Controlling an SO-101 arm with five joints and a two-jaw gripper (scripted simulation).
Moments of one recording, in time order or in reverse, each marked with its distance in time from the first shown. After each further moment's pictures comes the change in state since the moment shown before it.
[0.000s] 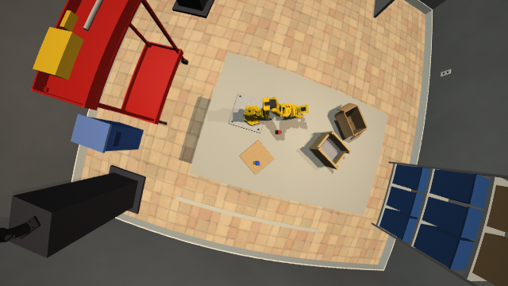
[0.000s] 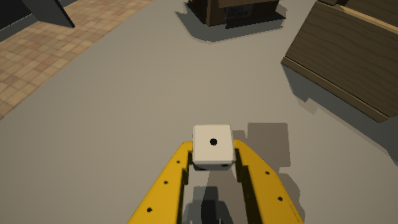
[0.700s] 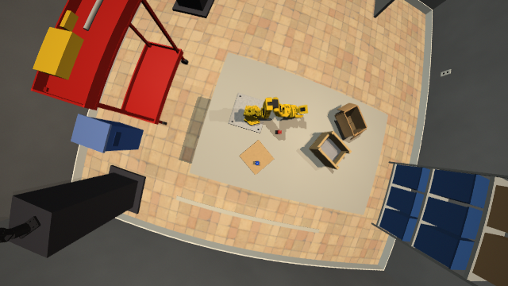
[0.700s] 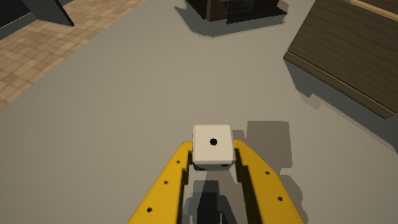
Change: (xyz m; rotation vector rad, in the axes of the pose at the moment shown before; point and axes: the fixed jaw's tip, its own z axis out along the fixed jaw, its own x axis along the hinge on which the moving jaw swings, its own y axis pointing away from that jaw) arm 0.007 0.000 0.002 0.000 0.005 0.000
